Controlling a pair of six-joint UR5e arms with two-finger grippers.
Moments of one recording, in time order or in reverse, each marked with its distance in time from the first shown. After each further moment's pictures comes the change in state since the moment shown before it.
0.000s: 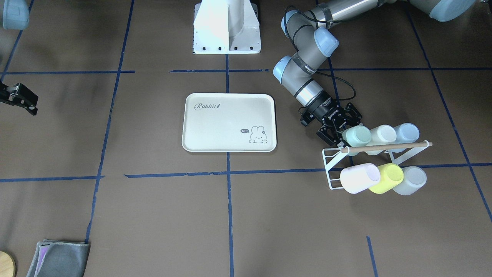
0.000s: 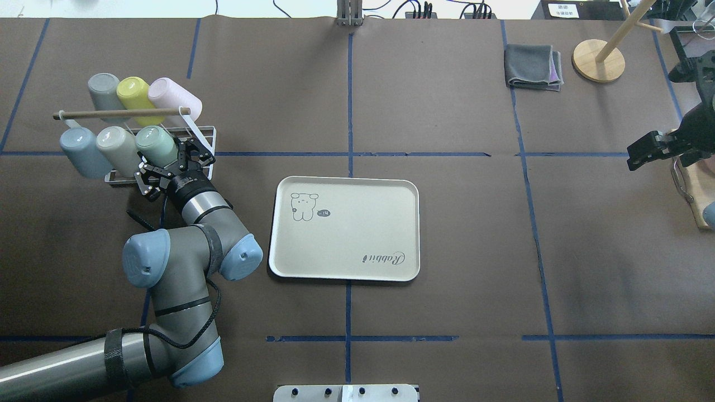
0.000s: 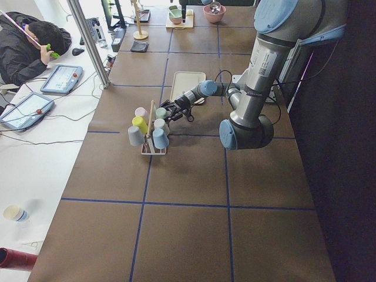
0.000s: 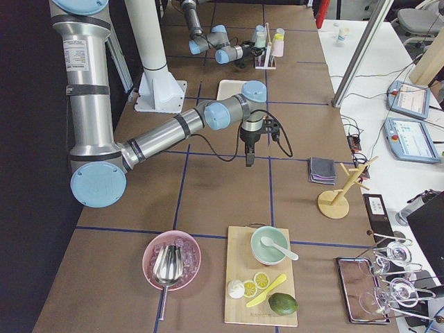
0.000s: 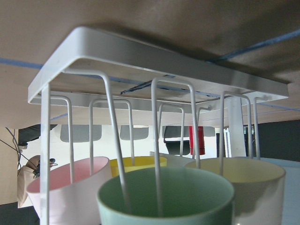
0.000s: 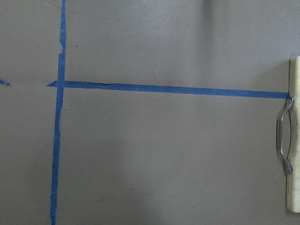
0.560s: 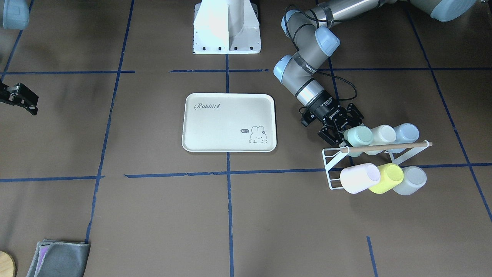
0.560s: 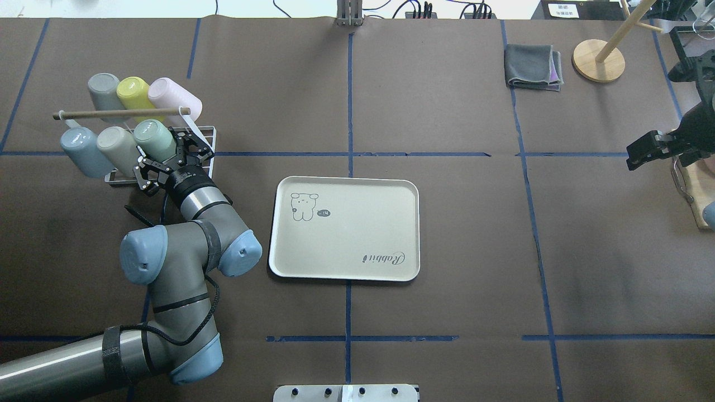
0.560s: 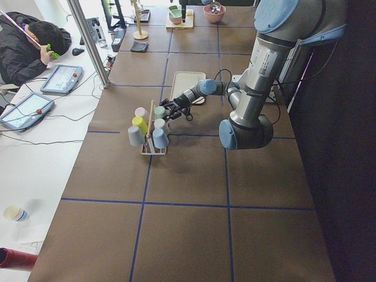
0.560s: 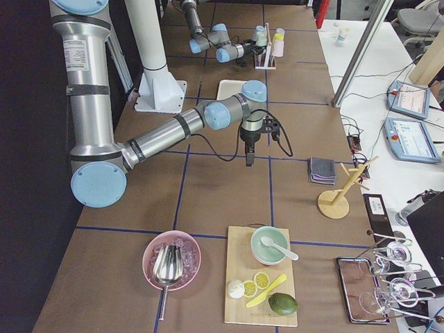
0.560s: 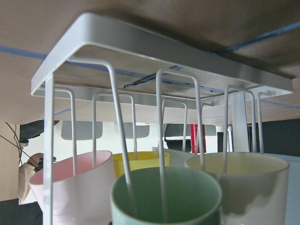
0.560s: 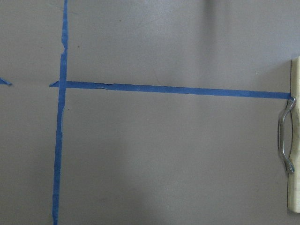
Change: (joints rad) left arm -0.011 -0.001 -0.018 0.004 0.010 0.004; right arm 0.000 0.001 0.001 0.001 0.006 0.001
